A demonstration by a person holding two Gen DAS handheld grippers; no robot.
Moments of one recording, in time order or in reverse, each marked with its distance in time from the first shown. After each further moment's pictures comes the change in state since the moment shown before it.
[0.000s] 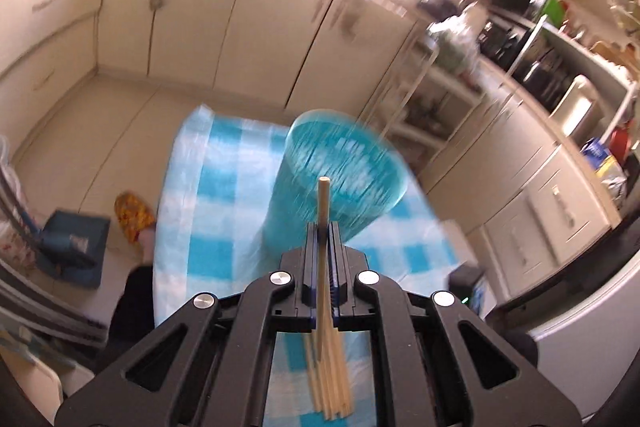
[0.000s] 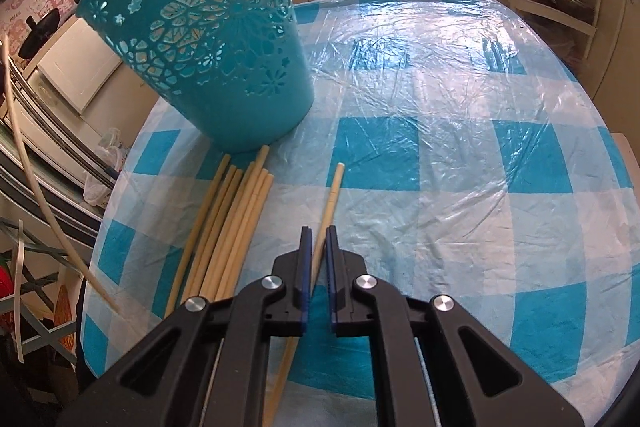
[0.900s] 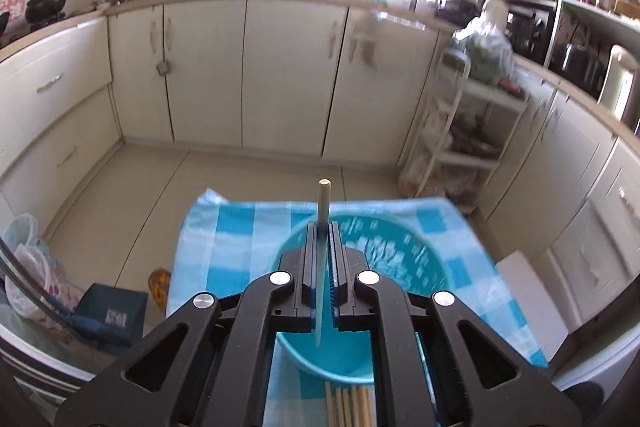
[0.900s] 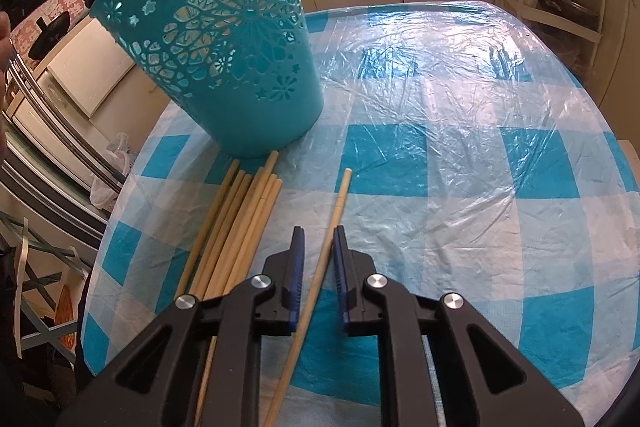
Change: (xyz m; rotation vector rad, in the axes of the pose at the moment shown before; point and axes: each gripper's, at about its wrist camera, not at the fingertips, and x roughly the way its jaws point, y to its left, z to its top) left arm 0.103 -0.036 0.055 0.142 -0.082 0.242; right arm -0.005 0.011 -0.013 -0.035 -0.041 0.017
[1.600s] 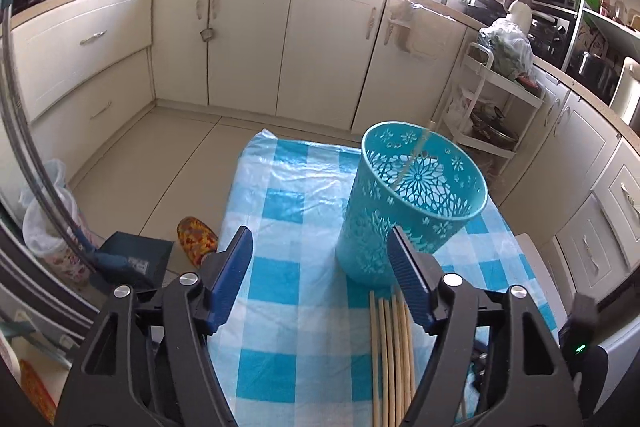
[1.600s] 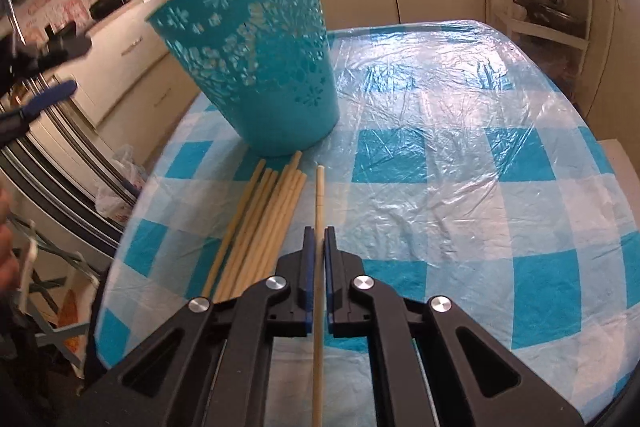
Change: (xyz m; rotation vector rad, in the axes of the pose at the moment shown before) left arm -0.076 0.060 -0.082 -0.102 0.033 0.046; right arm -0.047 0.008 -0.015 0.068 -0.106 0.063
